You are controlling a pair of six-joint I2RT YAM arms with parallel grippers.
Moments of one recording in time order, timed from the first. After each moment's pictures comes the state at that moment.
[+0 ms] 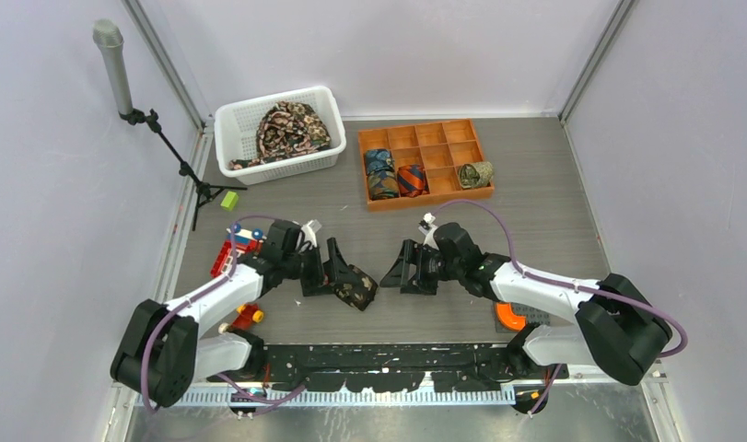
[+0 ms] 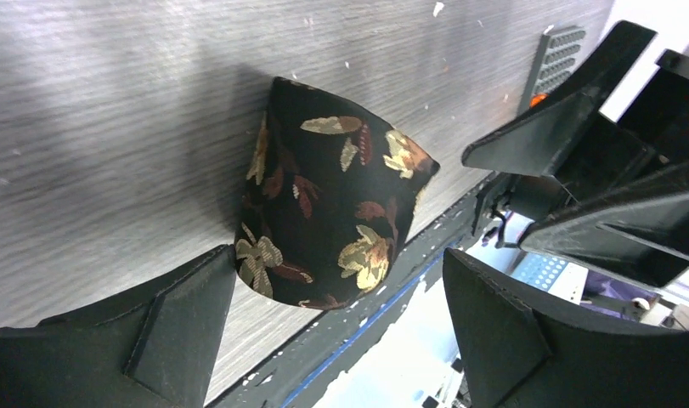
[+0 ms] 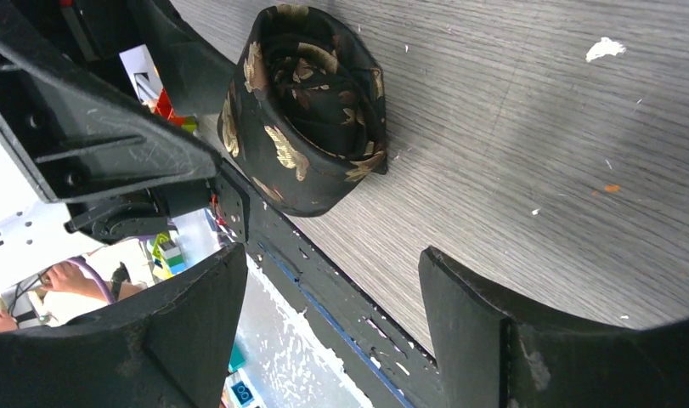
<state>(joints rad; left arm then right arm) -0.42 1.19 0.49 -0.21 0.58 -0.72 0.73 1.25 0.51 0.07 -0.43 0.95</state>
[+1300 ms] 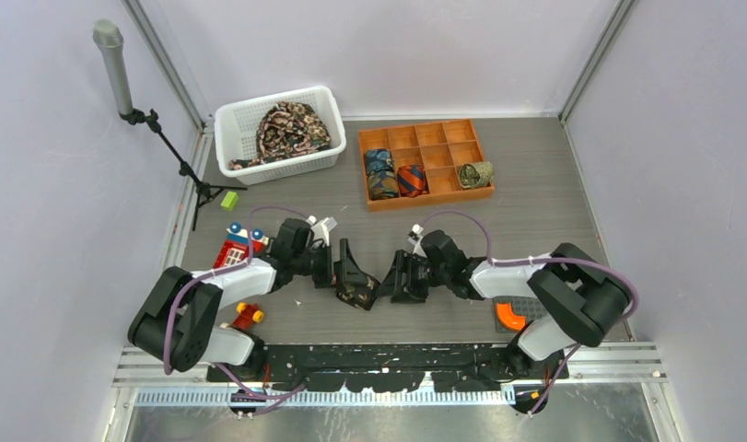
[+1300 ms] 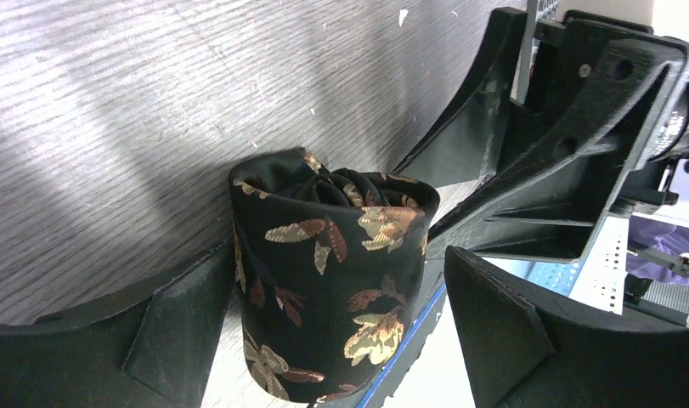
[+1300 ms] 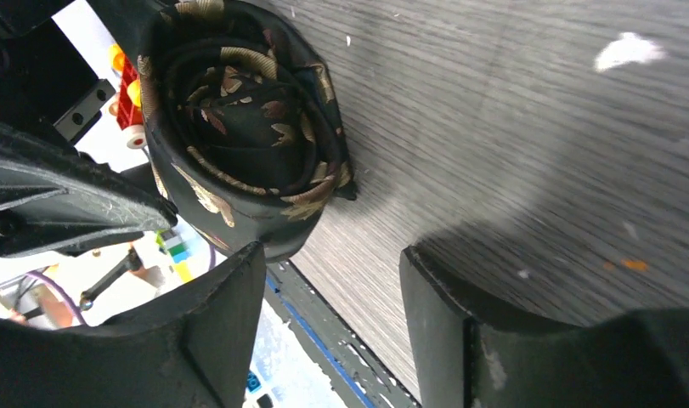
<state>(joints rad) -0.46 1.36 0.46 0.10 0.66 -0.62 0.76 1.49 0.48 0.28 -0.47 1.00</state>
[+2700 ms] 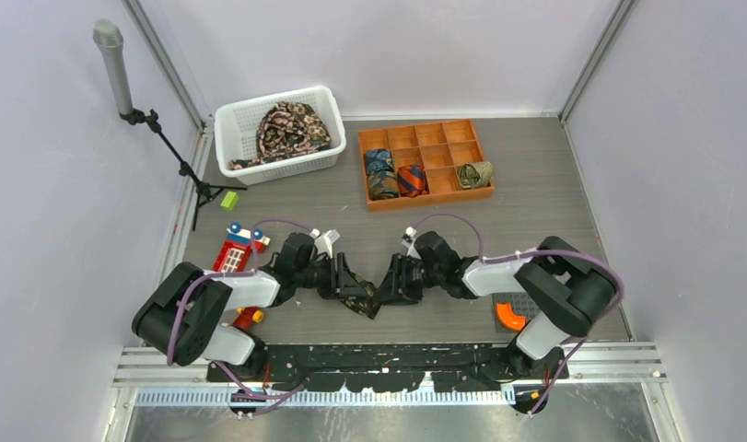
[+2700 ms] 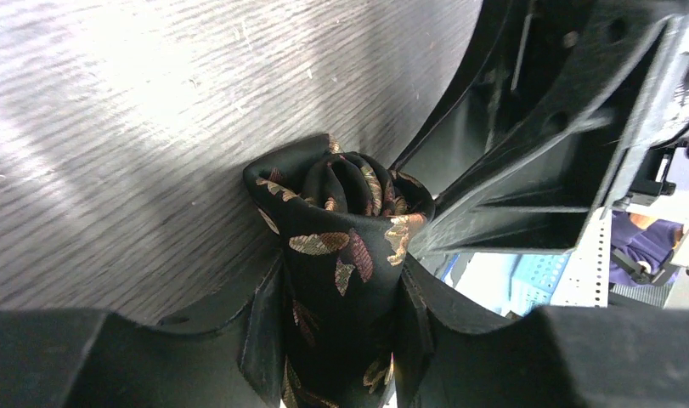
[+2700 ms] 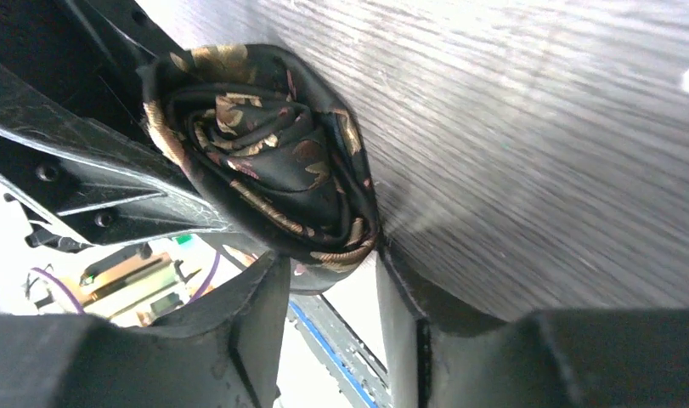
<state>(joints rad) -0.52 1.40 0.33 0.34 0.65 -0.74 0.78 1.63 0.50 0.40 -0.52 1.05</state>
